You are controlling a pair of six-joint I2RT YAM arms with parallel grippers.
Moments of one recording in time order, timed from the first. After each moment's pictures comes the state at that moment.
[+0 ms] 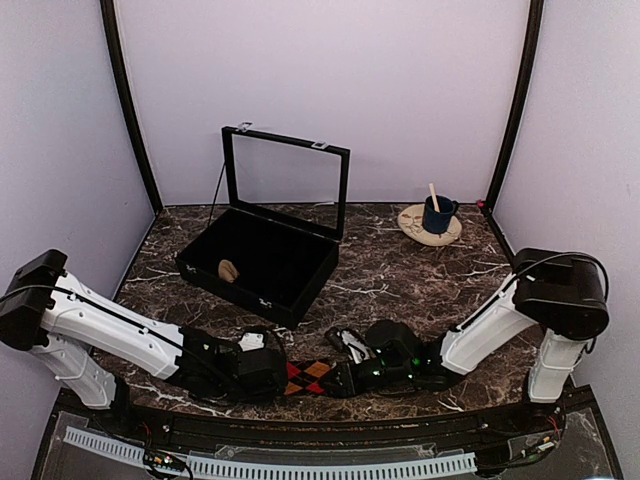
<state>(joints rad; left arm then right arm) -1.37 1.53 0.74 -0.48 -0.36 -1.22 1.20 1.83 0.58 0.66 -0.22 0.84</state>
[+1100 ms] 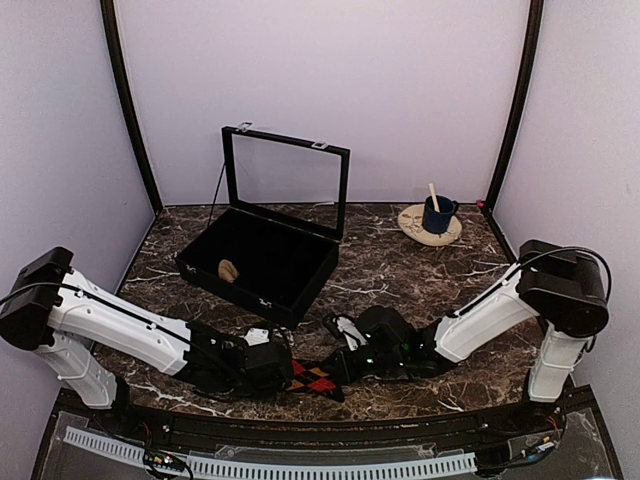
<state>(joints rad) -1.34 1.57 0.79 -0.50 -0.38 -1.16 1.15 1.82 0.69 0.45 -0.12 0.68</state>
